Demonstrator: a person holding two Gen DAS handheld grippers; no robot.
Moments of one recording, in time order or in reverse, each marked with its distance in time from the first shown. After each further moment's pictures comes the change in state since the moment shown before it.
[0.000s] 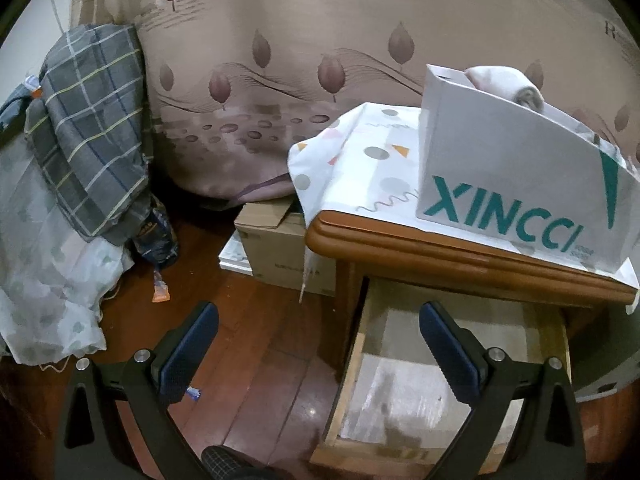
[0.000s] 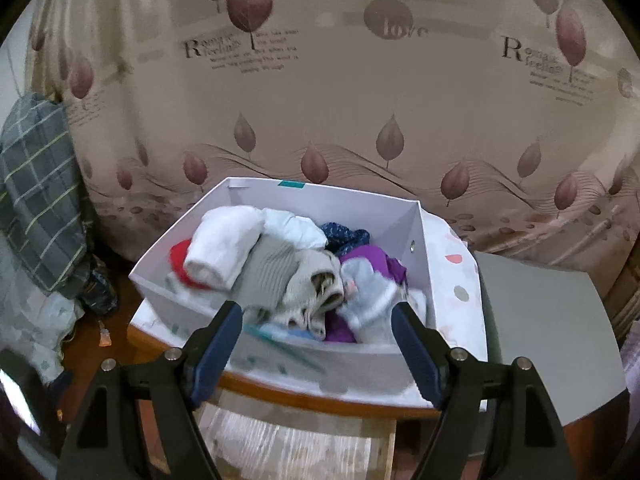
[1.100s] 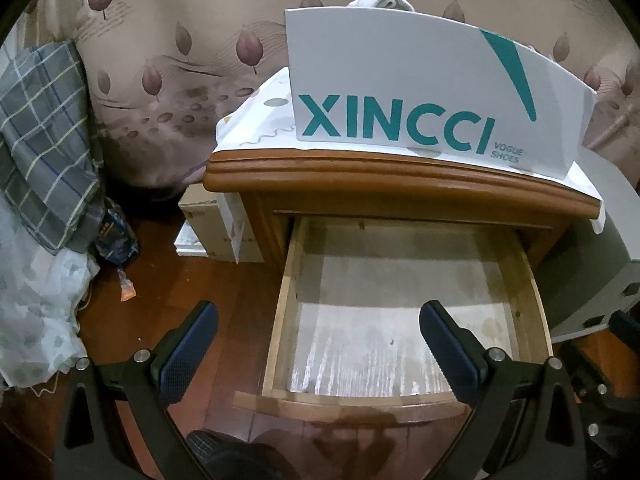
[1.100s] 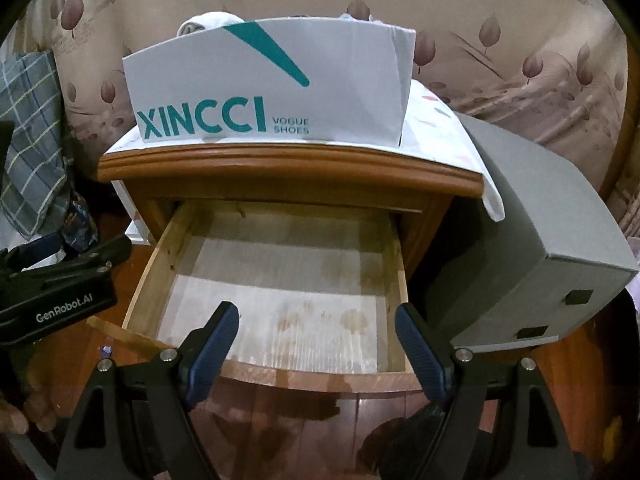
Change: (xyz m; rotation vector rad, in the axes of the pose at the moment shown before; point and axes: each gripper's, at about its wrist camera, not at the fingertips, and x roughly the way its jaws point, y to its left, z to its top) left arm -0.009 -0.064 -0.047 0.142 0.075 -0.120; right arm 0.014 0.004 -0.196 0.067 0.203 -0.077
